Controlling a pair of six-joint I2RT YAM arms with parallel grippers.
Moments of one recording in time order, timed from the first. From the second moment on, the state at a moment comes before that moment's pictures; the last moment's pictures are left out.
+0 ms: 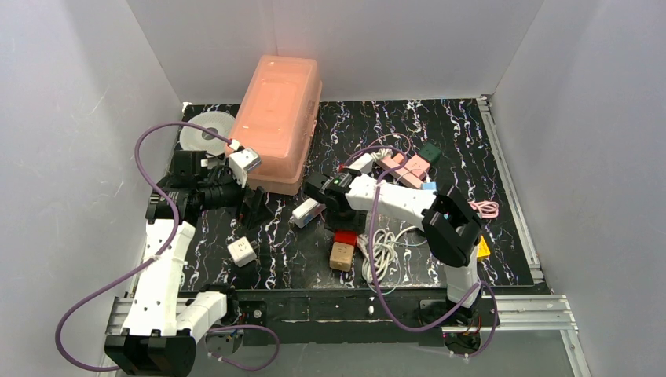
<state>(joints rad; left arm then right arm) -0.05 0.97 1.14 -1.07 0.71 0.47 1.02 1.93 1.53 -1.11 0.29 1.12</state>
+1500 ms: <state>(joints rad) -1.14 0.91 0.74 -0.01 -0.29 0.77 0.94 1.43 1.61 -1.08 0.43 1.47</state>
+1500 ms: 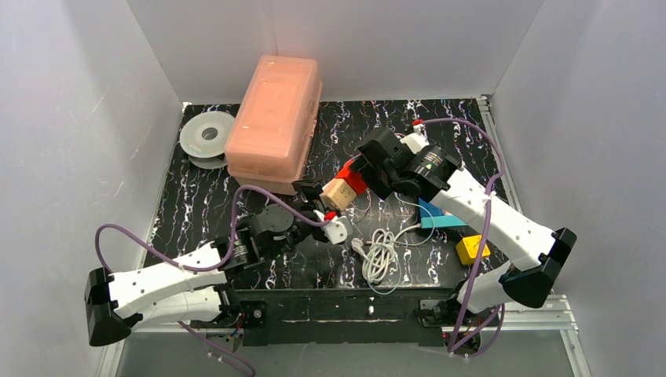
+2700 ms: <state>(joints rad) -1.03 0.93 0.85 -0.07 -0.27 0.74 1.00 1.35 1.55 -0.86 0.42 1.48</state>
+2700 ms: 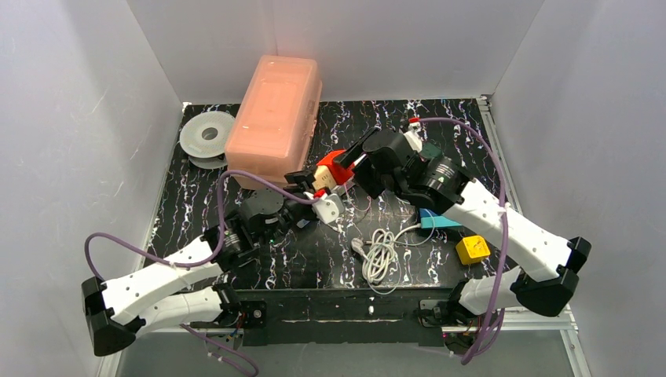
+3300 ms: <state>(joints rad) -0.89 0.77 1.09 -0.62 0.23 0.70 1.01 0.92 1.33 -0.75 -0.13 0.14</state>
